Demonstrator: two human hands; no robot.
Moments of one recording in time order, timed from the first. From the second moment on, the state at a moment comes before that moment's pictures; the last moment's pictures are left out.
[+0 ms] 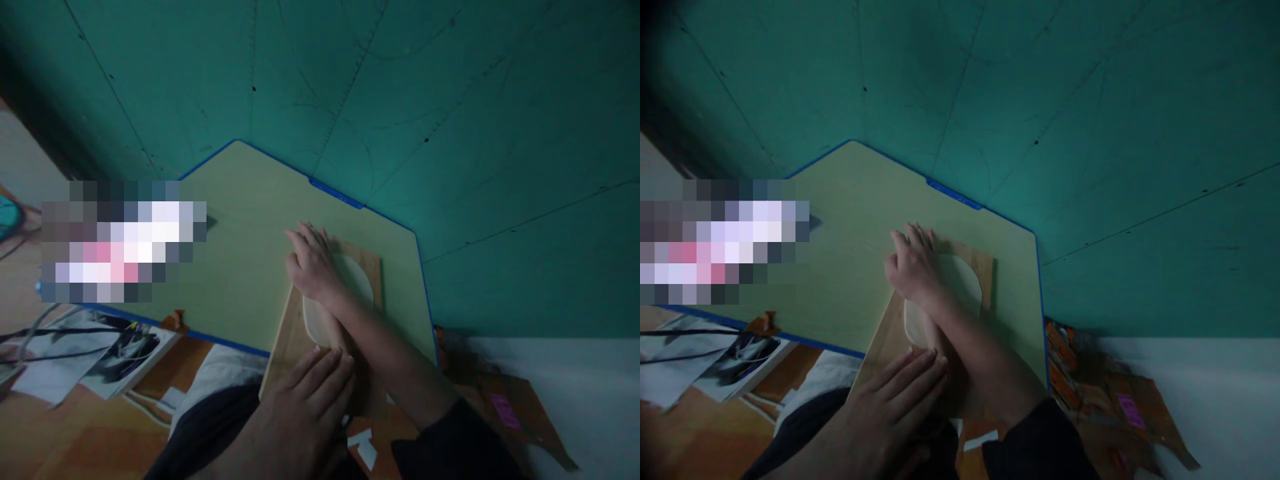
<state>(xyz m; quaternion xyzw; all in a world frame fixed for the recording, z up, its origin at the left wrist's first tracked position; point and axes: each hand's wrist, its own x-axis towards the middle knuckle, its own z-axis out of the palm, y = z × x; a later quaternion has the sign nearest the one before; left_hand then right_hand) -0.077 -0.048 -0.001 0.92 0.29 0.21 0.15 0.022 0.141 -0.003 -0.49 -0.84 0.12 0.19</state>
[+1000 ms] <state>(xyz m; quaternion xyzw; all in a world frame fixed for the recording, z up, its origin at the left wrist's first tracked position) -0.056 -0.019 0.024 0.92 0.24 0.24 0.21 0.093 0.091 0.006 -0.55 -0.76 0.18 0.30</state>
